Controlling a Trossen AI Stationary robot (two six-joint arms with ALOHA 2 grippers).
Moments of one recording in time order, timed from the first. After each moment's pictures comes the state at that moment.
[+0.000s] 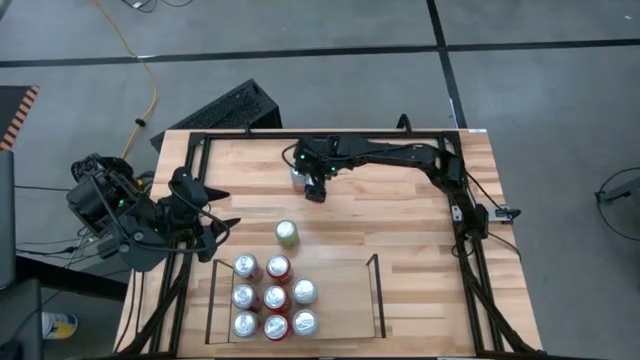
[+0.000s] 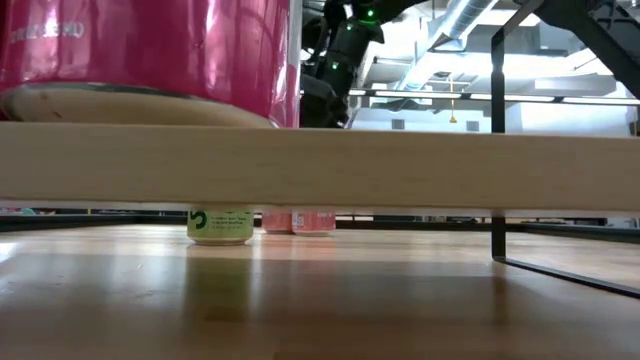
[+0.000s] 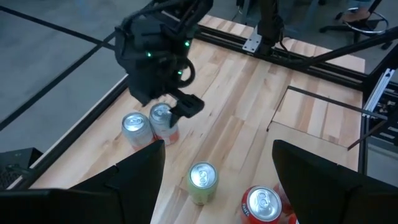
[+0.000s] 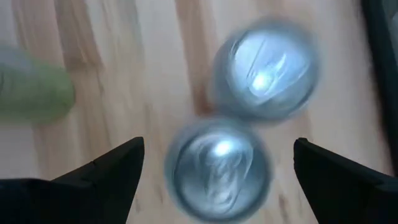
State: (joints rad) left arm -0.73 1.41 2.04 -1.54 -0.90 -0.90; right arm -0.24 2.13 1.98 -0.96 0.07 -0.08
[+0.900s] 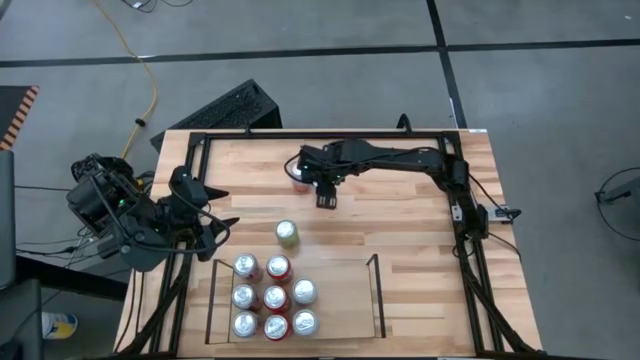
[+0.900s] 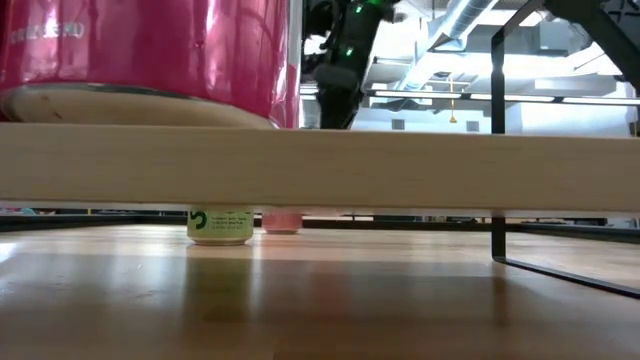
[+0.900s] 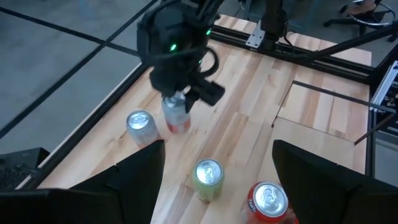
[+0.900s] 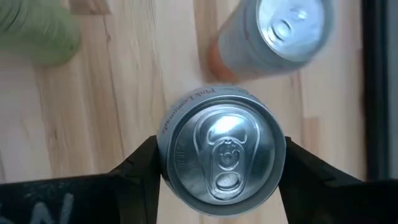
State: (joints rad) left arm -0.73 1.41 2.04 -1.57 -0.90 -0.90; right arm -0.18 2.08 1.97 -1.09 0.15 -0.12
